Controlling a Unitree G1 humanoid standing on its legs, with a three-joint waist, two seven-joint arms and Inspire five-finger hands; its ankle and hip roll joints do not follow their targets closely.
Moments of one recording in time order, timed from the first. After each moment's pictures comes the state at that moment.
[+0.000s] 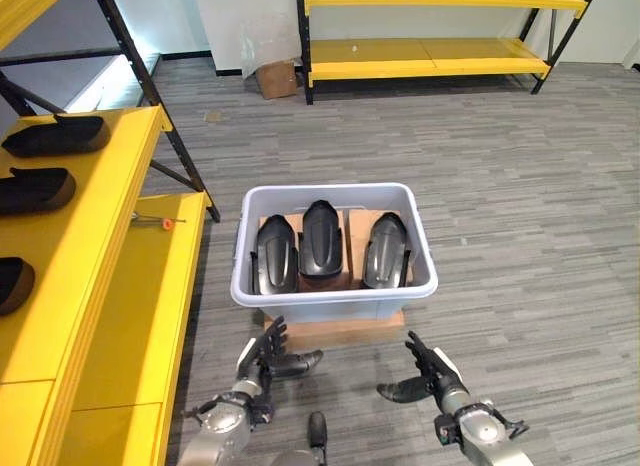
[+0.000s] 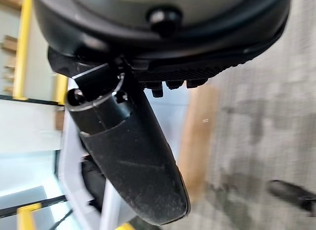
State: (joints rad) left arm 0.12 0.35 -0.23 0.27 -0.46 0.06 0.06; right arm 0.13 -0.28 0.28 0.23 0.12 0.11 -0.02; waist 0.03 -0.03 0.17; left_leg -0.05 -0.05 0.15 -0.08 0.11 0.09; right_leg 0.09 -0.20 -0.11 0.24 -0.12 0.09
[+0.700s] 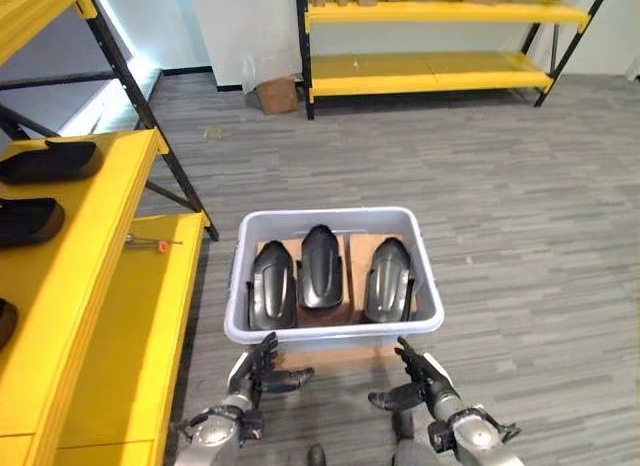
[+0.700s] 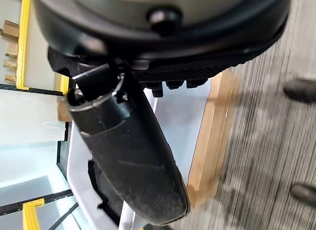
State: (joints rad) left arm 0.18 0.37 -0.23 0.30 -0.42 0.06 0.05; right arm 0.16 -0.28 0.32 0.24 0.12 0.11 0.00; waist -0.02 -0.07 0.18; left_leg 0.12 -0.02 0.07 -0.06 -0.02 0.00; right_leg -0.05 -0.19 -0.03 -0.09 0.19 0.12
